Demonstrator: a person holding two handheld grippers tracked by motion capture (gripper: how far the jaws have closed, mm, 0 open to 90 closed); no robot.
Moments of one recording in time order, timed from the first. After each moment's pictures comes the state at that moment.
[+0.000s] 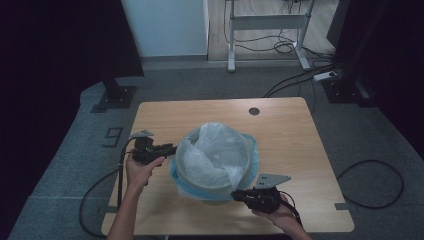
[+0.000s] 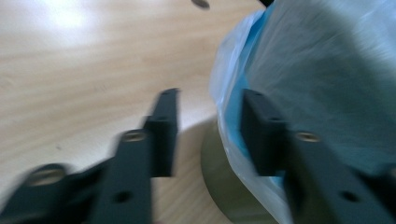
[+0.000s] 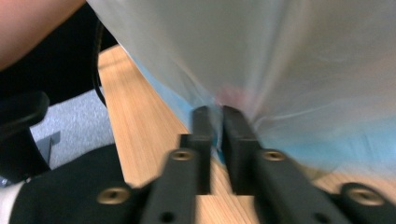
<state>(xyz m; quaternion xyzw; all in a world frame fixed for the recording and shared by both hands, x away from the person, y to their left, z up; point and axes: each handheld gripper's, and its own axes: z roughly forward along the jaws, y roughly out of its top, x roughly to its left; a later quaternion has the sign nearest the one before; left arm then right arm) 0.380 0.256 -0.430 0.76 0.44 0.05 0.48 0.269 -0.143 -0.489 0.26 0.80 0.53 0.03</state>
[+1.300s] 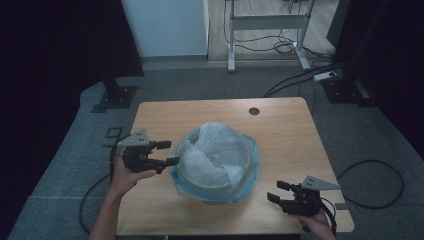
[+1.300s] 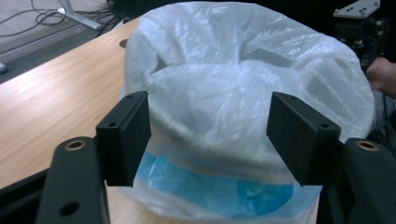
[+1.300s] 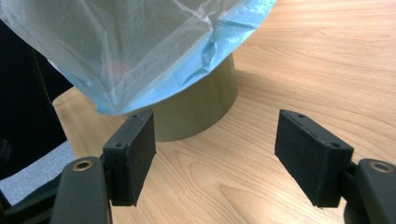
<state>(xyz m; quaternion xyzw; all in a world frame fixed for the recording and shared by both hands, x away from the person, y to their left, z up) 0.330 0.238 -0.357 0.84 0.23 0.09 0.49 0.257 -0.250 -0.508 0.39 0.72 0.57 0.07</state>
